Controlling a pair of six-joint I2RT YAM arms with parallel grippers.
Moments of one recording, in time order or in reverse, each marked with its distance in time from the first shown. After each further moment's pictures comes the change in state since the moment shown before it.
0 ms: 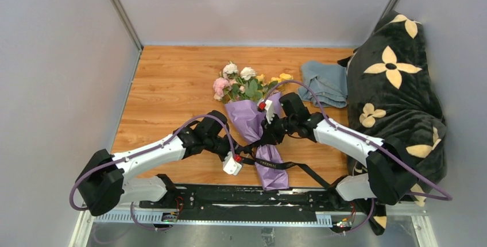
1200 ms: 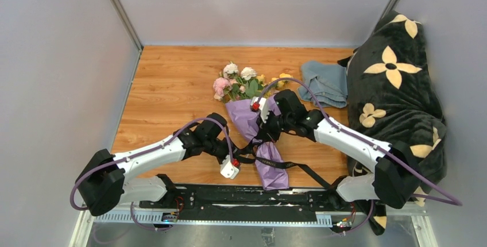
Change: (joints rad) left arm 0.000 0.003 -0.029 -0.013 0.013 0.062; right arm 0.087 -0.023 0.098 -0.081 0.090 -0.074
